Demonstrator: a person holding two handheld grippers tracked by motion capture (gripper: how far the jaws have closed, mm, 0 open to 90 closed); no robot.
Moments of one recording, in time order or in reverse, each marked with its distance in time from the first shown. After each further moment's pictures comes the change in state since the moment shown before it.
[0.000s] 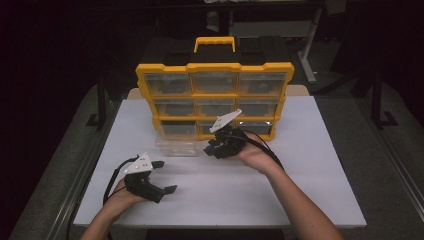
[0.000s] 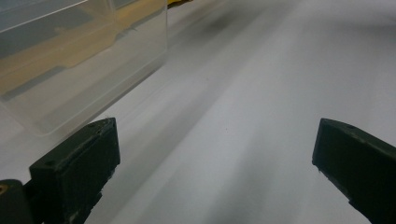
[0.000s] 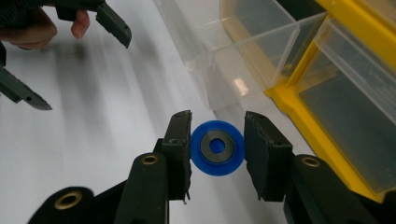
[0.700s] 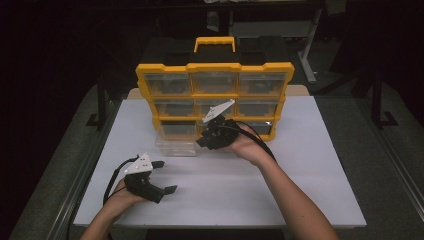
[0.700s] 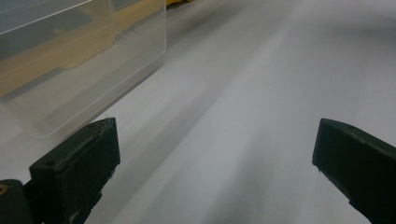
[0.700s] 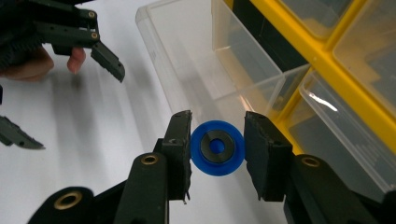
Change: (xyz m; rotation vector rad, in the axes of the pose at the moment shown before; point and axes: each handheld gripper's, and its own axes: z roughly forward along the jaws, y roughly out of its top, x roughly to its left) left arm -0.001 0.000 0.000 -0.004 0.001 0.004; right arm -0.006 0.028 0.006 -0.032 0.001 0.004
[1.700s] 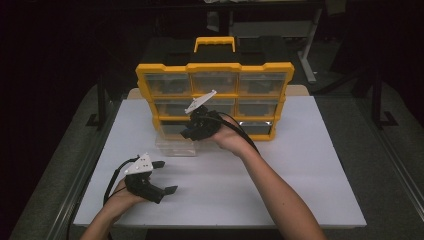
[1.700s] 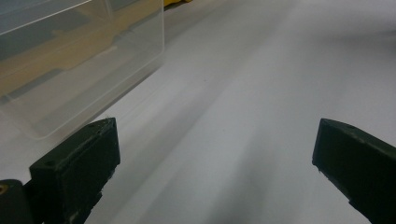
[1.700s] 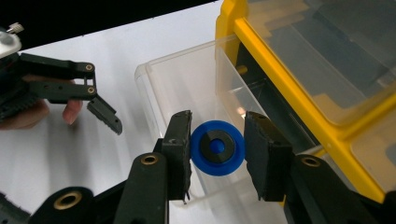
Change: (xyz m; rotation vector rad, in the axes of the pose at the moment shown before) left arm -0.001 0.001 0.000 0.001 -0.006 -0.002; right arm 0.002 0.040 0.028 -0.039 0.010 -0.019
